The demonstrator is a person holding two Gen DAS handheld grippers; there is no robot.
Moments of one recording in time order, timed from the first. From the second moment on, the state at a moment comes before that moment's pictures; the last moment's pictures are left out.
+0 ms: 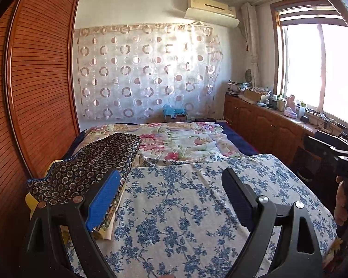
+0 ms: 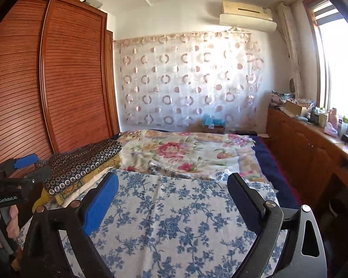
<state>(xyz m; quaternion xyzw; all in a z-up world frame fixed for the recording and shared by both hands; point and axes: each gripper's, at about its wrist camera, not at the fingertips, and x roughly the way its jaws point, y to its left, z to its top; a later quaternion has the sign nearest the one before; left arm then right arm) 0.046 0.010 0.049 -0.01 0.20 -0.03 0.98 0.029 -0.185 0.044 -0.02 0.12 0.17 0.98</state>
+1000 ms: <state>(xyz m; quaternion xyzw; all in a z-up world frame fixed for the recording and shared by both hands) 0.043 0.001 0.053 -0.01 0.20 -0.03 0.98 0.035 -0.185 0.033 -0.02 0.12 0.17 0.98</state>
